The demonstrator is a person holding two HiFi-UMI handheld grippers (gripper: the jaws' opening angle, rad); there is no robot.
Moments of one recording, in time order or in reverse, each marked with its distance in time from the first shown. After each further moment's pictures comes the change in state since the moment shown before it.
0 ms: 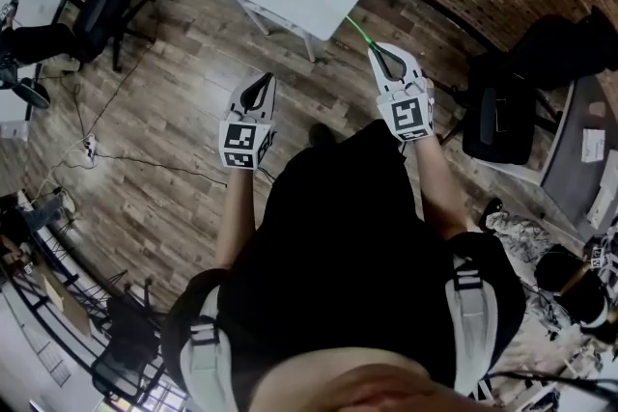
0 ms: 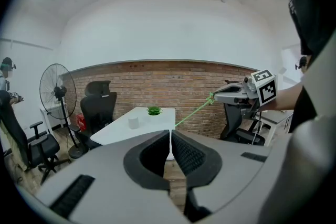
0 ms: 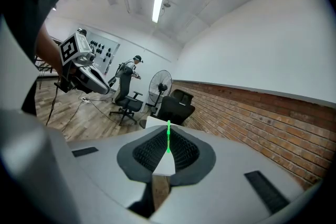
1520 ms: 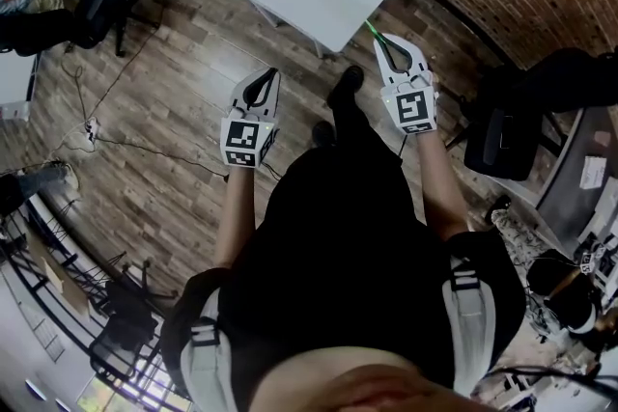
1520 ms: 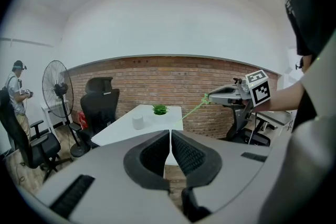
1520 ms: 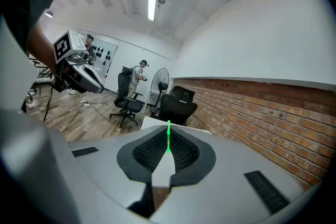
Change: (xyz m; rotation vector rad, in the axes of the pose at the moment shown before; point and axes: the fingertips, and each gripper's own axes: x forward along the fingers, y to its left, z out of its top) left arm 0.060 0.046 0.015 -0.021 0.041 0.022; right arm 0.093 -0.043 -0.011 0.040 0.013 0.048
